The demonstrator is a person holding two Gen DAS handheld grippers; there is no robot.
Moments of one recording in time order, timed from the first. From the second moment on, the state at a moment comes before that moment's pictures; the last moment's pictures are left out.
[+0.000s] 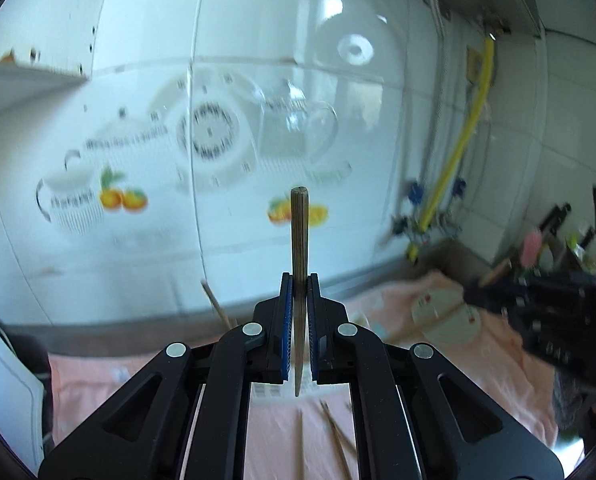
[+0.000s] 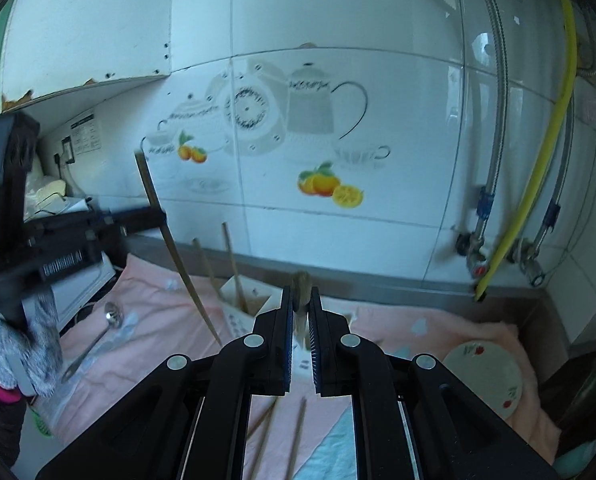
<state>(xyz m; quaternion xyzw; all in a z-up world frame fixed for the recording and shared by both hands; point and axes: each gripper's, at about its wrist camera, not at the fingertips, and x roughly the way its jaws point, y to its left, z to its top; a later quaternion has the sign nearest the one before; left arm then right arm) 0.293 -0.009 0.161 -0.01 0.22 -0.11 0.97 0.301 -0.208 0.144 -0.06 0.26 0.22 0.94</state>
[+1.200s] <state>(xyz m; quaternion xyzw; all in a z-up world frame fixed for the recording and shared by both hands) 0.364 0.015 0.088 -0.03 0.27 -0.07 0.96 0.390 -0.180 0.105 -0.02 0.24 0.18 0.95</state>
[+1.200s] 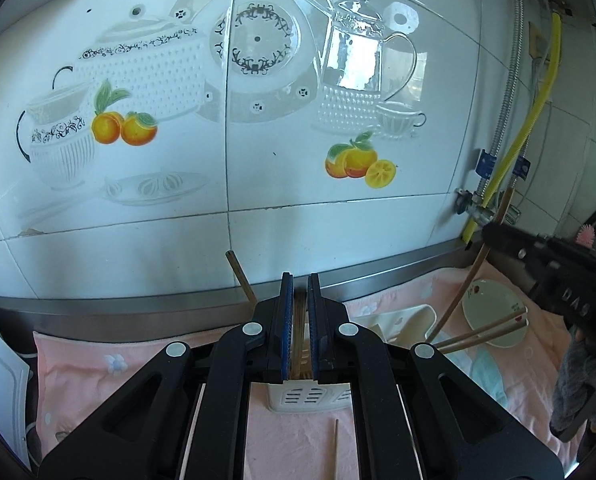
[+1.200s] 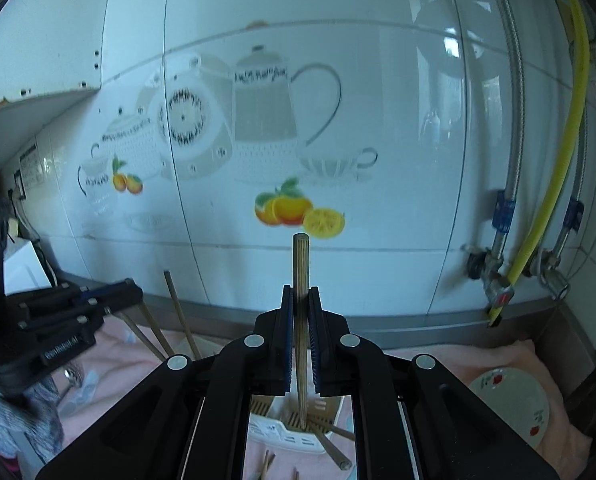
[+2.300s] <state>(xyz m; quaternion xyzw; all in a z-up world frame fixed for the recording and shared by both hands) 0.248 0.037 0.087 -0.06 0.24 -0.06 0.97 0.254 -0.211 0.080 -0.05 0.22 0.19 0.95</state>
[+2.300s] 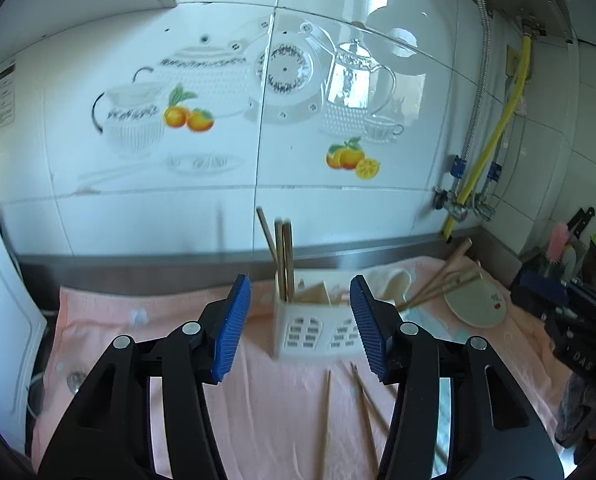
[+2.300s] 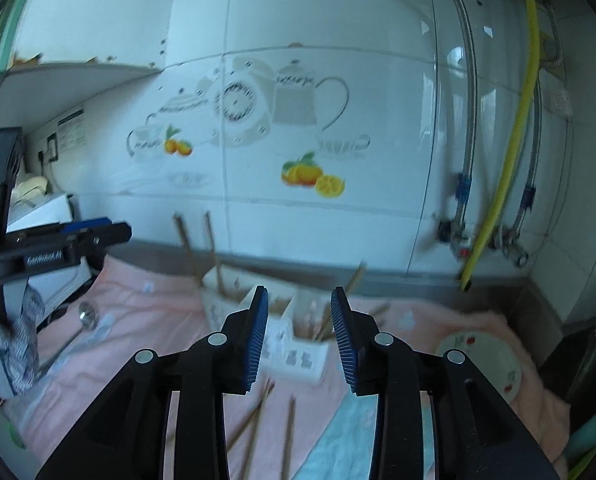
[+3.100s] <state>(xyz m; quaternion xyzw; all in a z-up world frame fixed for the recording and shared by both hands) 0.156 0.064 -0.024 -0.10 0.29 -0.01 0.95 0.182 -0.189 -0.102 -0.03 0.37 0.21 0.90</state>
